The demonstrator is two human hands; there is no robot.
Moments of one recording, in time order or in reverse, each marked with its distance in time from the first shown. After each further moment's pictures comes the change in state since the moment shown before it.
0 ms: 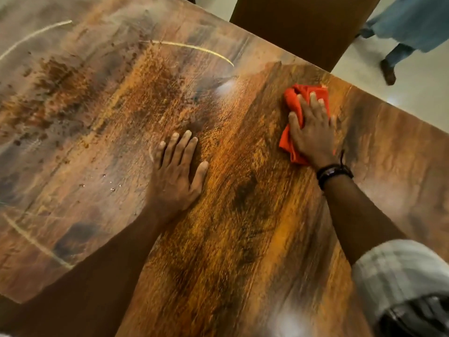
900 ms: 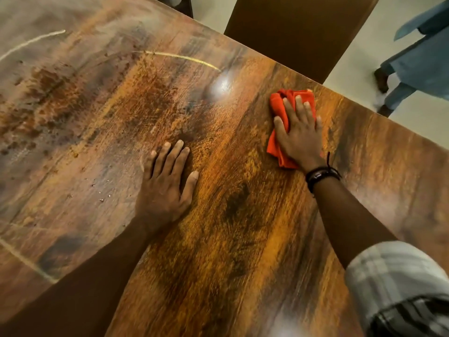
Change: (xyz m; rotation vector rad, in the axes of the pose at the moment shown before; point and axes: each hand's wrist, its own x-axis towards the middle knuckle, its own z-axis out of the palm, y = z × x) left_hand 0.004 0.002 -0.001 -0.015 -0.003 0.003; right_hand 0.021 -0.009 0.001 -0.075 -0.017 -0.042
